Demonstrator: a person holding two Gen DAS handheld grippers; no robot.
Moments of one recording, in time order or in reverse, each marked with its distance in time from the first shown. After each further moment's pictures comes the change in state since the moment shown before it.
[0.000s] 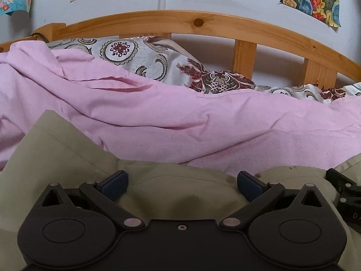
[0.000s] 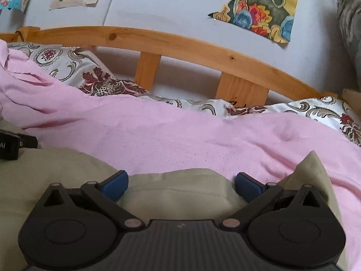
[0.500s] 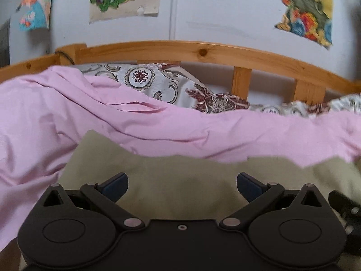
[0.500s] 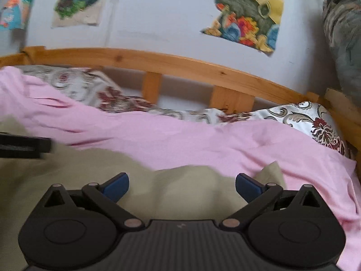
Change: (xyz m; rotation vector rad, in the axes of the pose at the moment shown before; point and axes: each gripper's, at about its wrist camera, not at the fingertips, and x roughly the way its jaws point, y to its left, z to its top) left arm -0.089 -0.003 0.001 0.011 -0.059 0.061; right arm -0.103 0.003 0.029 0.065 0.049 0.027
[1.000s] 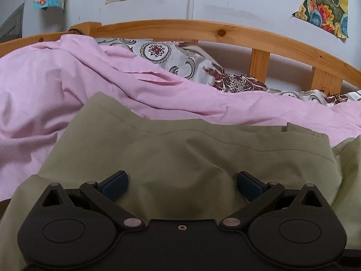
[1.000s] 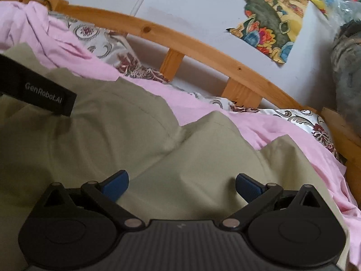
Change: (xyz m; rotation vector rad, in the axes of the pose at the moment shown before) left arm 0.025 0.013 -0.031 -0.082 0.037 0.035; right arm 0.020 0.064 -0.066 -0.201 -0.013 -0.149
